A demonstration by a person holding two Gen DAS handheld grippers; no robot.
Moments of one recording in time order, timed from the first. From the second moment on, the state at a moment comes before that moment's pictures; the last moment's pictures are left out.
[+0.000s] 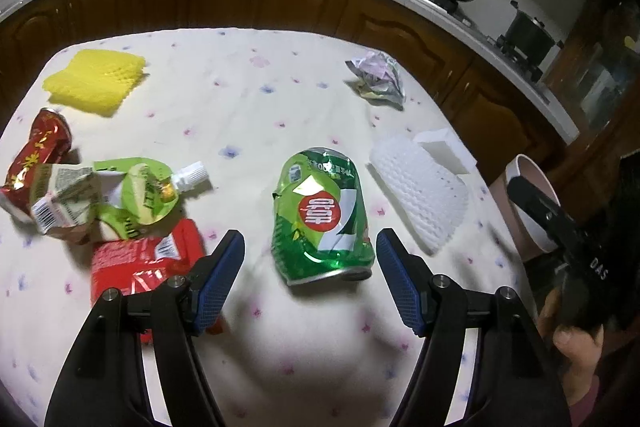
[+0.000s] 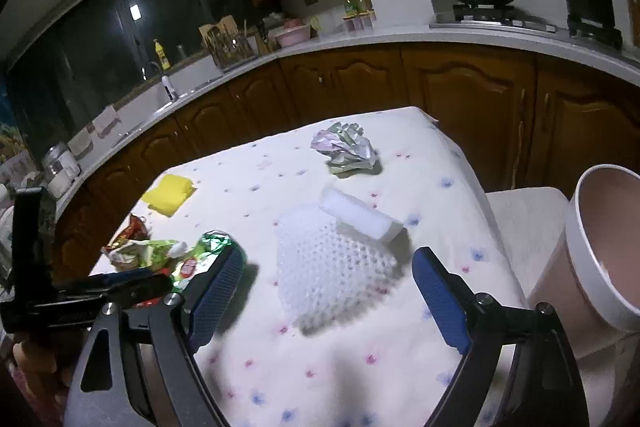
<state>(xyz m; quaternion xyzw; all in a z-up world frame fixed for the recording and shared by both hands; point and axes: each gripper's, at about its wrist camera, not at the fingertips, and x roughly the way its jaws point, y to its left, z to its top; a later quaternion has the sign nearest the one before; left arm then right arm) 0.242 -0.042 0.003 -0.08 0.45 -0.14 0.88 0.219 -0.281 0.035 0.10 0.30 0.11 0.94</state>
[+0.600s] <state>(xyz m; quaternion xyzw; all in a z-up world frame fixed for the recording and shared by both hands) 0.274 -0.059 -0.026 -0.06 0.49 -0.14 0.86 0.289 -0.282 0.005 0.05 0.35 0.09 0.93</state>
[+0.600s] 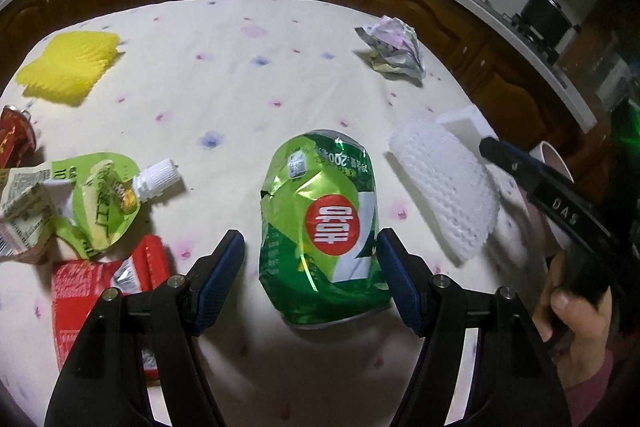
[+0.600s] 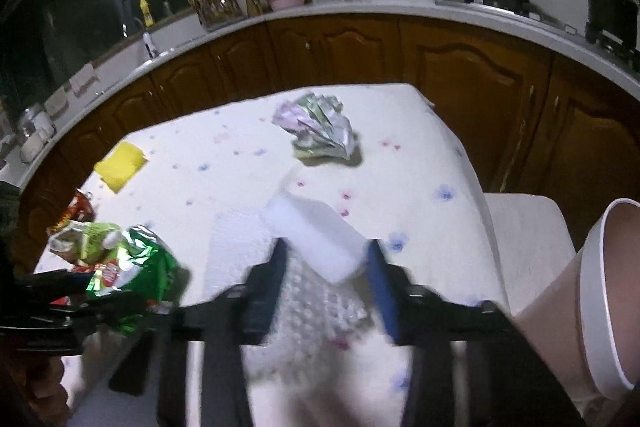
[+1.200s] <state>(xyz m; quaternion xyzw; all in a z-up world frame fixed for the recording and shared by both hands) 0.257 -0.075 0.015 -0.09 0.44 -0.19 0.88 0.214 -0.323 0.043 0.15 0.28 0.09 0.94</state>
